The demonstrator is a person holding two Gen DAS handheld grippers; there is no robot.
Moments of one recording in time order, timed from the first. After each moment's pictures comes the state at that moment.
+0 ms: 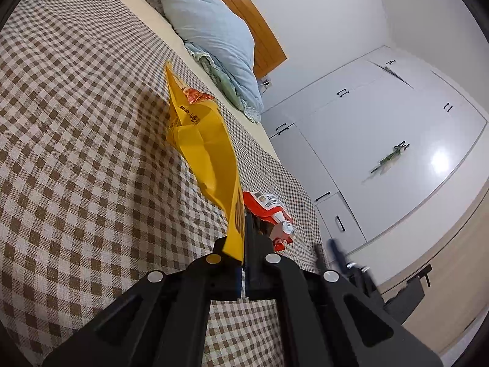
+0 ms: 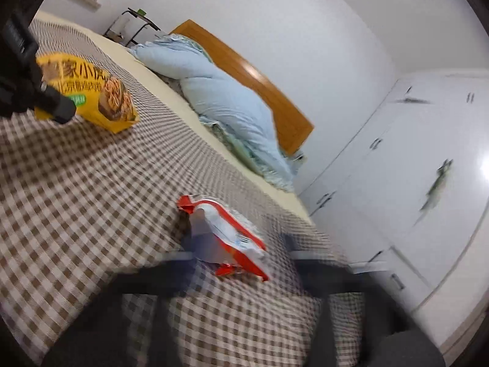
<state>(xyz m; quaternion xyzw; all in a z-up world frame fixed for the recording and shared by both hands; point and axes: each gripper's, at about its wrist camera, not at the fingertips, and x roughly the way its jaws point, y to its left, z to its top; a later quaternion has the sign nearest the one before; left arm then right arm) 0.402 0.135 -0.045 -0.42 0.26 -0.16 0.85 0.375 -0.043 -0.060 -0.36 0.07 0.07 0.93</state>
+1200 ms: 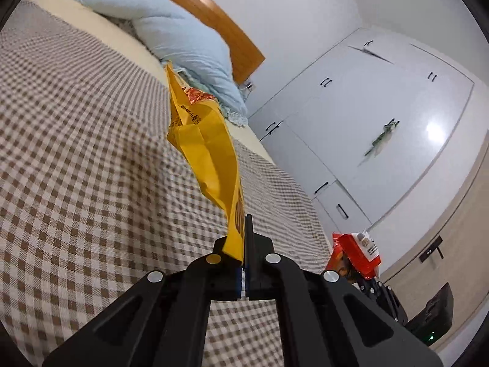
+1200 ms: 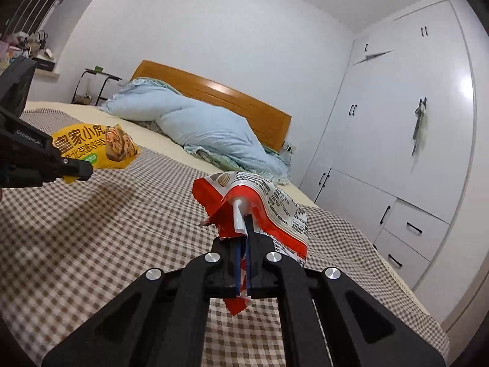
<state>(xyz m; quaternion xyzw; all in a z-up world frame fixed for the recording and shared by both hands) 0.368 0.101 0.001 -0.36 0.23 -0.17 0.89 0.294 -0.090 -0.019 -0.20 0.05 0.07 0.98</state>
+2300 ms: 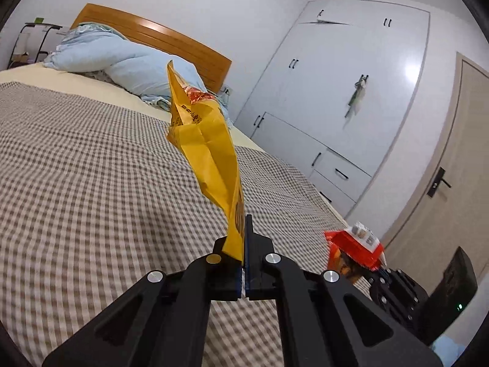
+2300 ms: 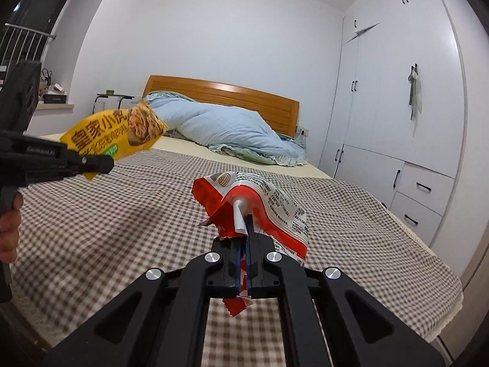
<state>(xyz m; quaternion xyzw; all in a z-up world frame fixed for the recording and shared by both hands) 0.195 0.078 0.041 -0.22 0.21 -0.18 0.94 0.157 -0.113 -0.019 -0.11 0.09 0.12 0.98</state>
